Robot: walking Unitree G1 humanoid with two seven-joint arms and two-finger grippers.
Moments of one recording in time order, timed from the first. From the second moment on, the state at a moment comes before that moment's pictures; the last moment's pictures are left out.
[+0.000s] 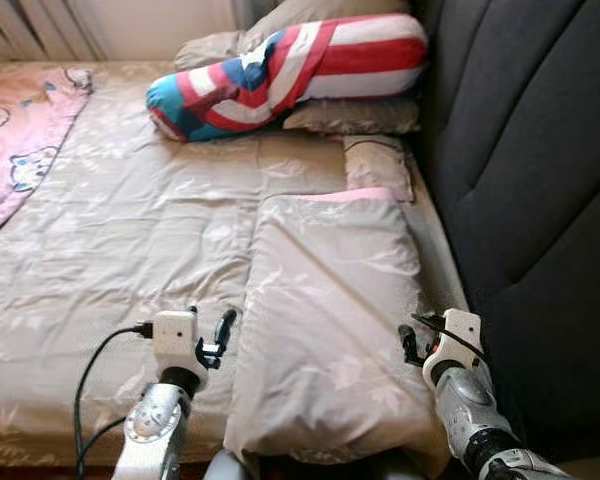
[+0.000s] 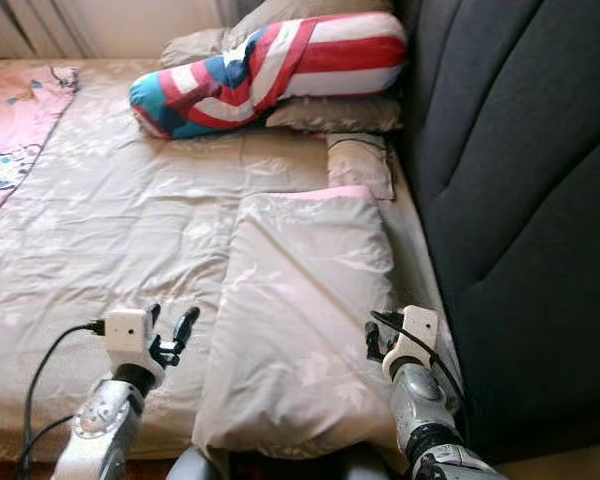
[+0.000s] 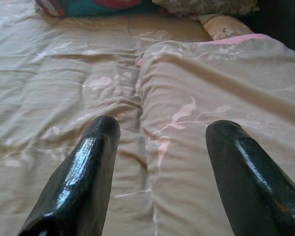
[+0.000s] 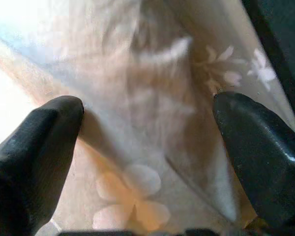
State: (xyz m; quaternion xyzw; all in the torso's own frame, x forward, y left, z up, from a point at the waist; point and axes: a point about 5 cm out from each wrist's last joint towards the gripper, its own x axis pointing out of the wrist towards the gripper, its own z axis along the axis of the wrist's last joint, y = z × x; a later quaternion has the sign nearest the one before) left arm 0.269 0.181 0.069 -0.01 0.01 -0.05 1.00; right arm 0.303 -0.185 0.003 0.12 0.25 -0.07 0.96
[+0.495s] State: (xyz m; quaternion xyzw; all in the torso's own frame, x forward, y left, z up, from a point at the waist) left arm 0.257 0.179 0.073 0.00 0.03 -0.08 1.00; right arm 0.297 -0.186 -0.003 0.12 0.27 -0.07 0.95
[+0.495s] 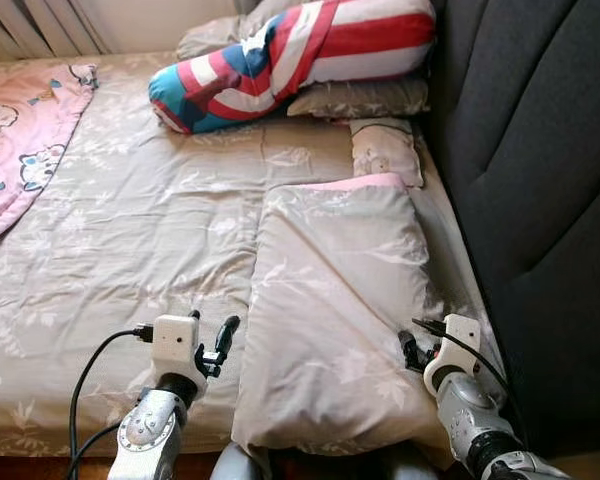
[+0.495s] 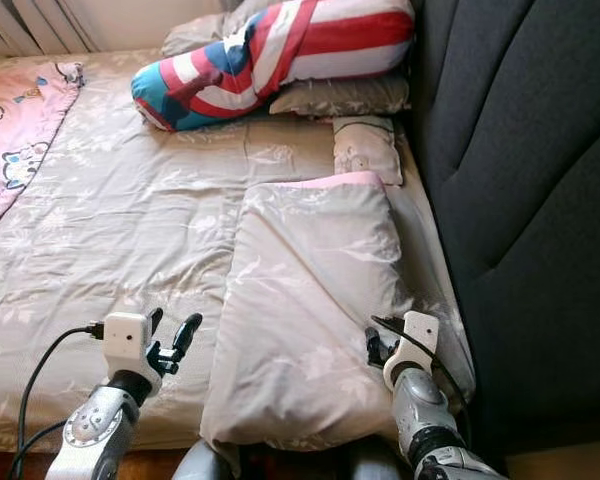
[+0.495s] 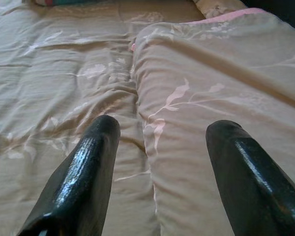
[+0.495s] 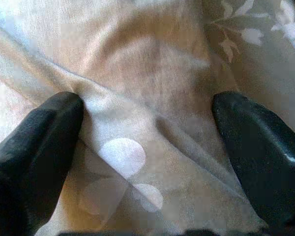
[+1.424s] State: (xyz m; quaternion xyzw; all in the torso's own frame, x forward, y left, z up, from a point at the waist) left arm 0.294 0.185 0.068 -0.12 0.08 -0.05 0.99; right arm 0.290 -0.179 -0.011 0.12 0.29 -0.06 0.95
